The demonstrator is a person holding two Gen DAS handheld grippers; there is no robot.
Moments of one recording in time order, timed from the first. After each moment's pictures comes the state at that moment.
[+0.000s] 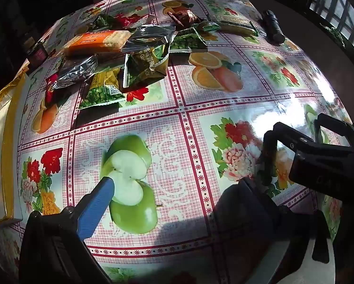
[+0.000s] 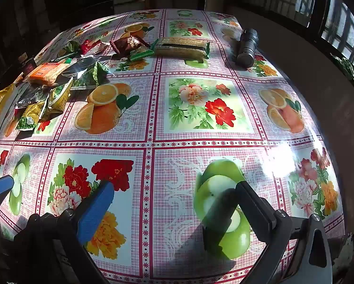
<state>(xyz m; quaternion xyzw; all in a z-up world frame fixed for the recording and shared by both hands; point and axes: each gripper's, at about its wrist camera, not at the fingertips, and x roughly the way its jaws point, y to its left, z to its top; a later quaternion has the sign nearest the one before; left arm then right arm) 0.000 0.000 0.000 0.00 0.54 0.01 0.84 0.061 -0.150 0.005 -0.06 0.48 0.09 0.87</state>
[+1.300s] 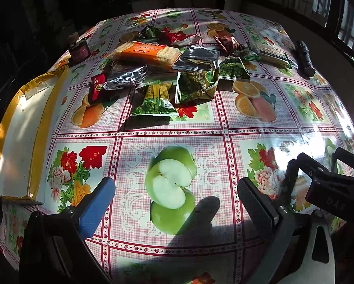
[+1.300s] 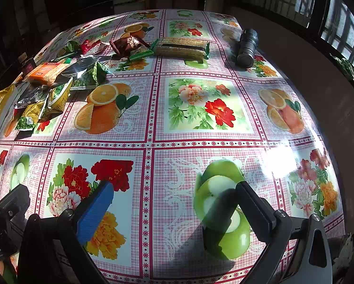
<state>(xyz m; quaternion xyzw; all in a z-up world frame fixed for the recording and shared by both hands) -0.014 0.024 0.017 -0.03 0.48 0.11 0.87 0.060 -0.149 0.004 -0.06 0.48 0.08 0.87</state>
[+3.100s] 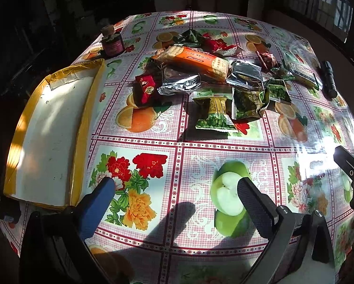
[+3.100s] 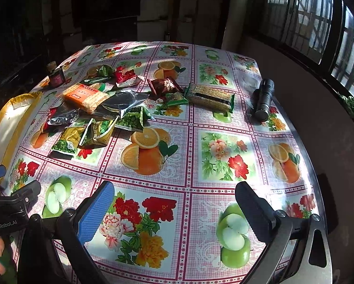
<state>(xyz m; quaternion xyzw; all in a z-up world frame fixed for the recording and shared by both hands) -0.018 0.089 0.038 -0.06 0.49 0.16 0.85 0.048 -0.111 0.063 -0.09 0.41 0.15 0.90</state>
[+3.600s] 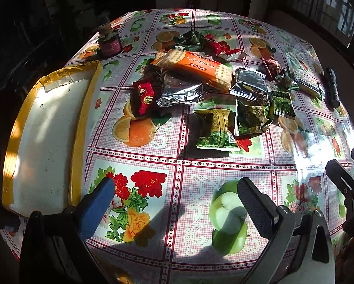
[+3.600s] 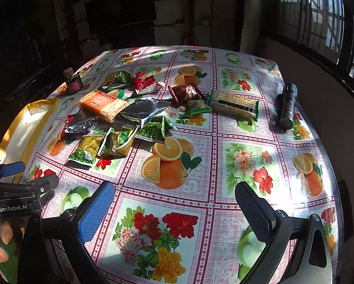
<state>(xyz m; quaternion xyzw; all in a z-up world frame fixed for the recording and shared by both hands) 0.008 0.099 0.045 -0.07 0.50 0.15 0.85 0.065 -0.100 0.061 -0.07 0.40 0.21 0.89</state>
